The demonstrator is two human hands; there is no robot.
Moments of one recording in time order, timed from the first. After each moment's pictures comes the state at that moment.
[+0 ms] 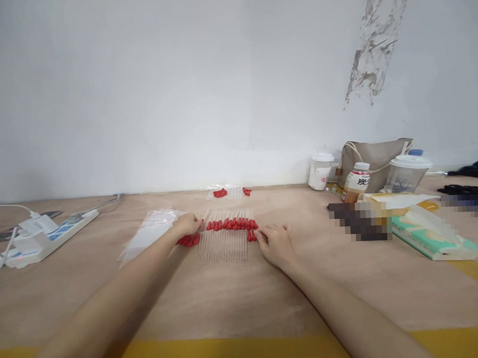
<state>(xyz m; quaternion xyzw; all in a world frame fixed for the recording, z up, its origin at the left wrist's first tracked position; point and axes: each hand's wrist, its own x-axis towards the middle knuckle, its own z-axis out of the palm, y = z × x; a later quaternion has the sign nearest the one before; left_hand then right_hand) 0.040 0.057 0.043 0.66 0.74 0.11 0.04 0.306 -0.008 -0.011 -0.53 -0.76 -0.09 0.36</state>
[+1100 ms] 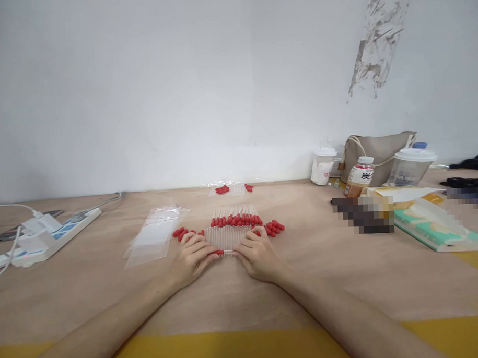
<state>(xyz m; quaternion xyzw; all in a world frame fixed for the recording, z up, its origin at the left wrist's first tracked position) 0.042 -0.041 -0.002 0.87 0.33 0.33 -0.14 0.262 -0.035 -0.012 -0.31 -0.88 -0.12 0.34</state>
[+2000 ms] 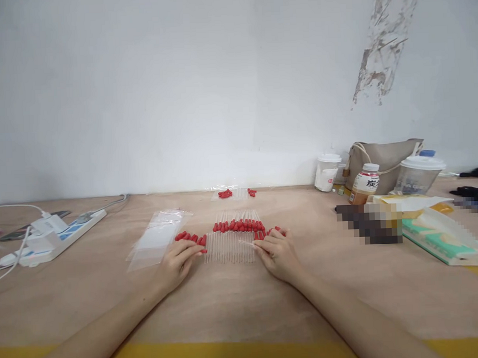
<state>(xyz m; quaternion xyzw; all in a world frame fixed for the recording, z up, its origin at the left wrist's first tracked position) 0.005 -0.040 -0.001 0.84 0.37 0.37 -0.11 0.302 -0.026 -0.010 -0.41 -0.82 -0.10 0.39</state>
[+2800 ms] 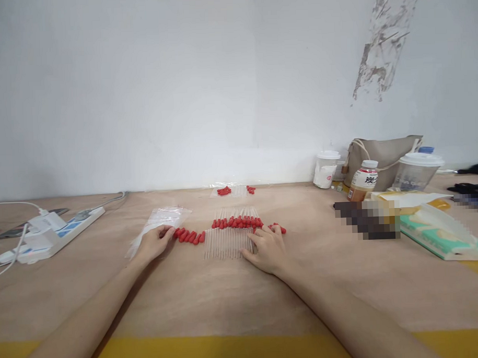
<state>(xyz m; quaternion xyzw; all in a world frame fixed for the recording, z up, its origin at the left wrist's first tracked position) -0.062 0.014 0.000 0.65 0.69 0.32 0.04 0.275 -0.021 -0.013 -0.47 -0.82 -0.12 0.30</state>
